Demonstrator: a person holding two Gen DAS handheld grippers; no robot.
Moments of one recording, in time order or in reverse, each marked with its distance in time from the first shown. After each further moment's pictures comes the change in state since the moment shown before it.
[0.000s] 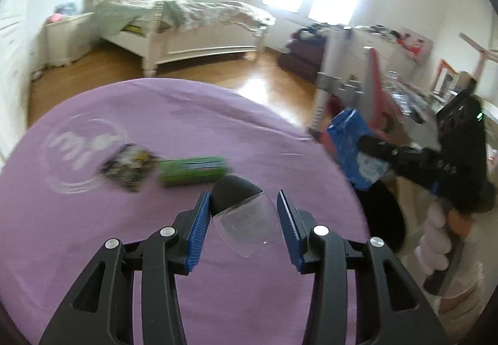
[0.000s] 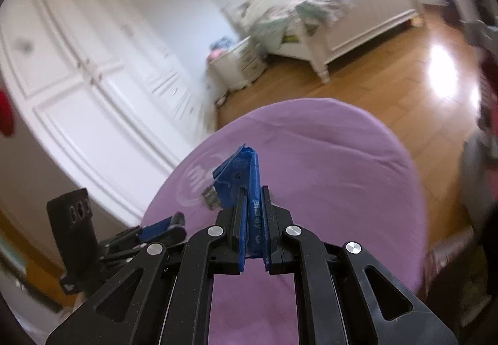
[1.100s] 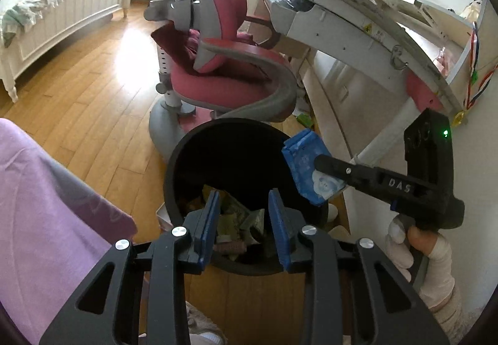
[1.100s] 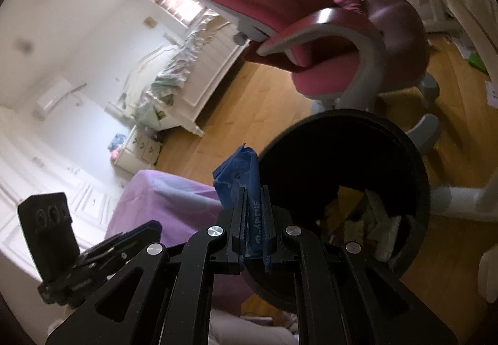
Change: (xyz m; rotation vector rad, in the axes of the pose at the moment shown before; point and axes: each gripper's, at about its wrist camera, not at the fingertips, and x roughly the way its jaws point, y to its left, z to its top) left arm 0.172 -0.260 -0.012 0.357 0.305 -0.379; right arm -0.206 -0.257 -0.116 0.491 -0.257 -0.331
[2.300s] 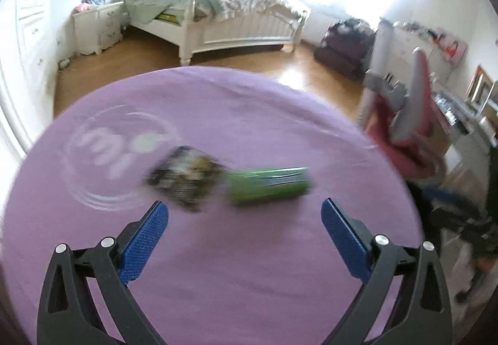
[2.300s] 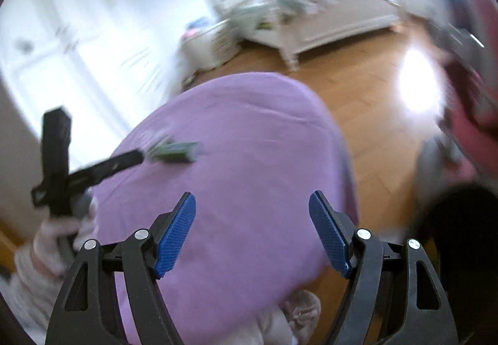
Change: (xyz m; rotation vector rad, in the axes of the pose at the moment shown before) left arm -0.239 0.240 -0.138 -0.444 -0.212 0.563; right arm 0.121 0.286 -0.097 -0.728 0.319 0.196
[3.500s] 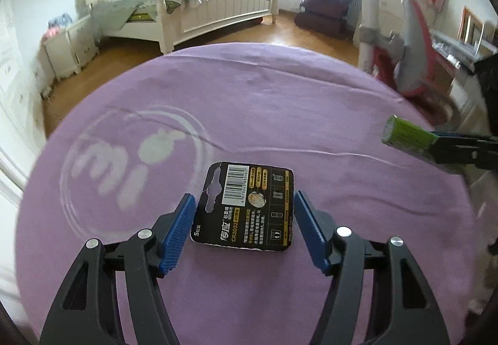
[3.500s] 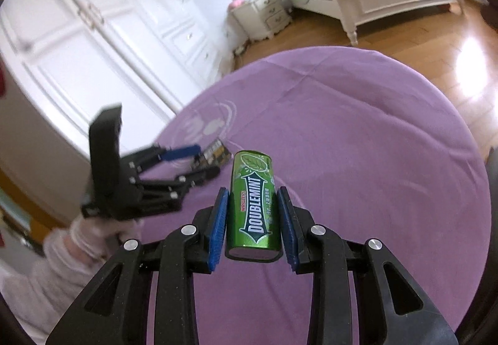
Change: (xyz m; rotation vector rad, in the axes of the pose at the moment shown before) left arm 0.028 0.023 -0.003 0.180 0.074 -0.026; right arm 0.102 0.050 0.044 0.041 0.119 0.235
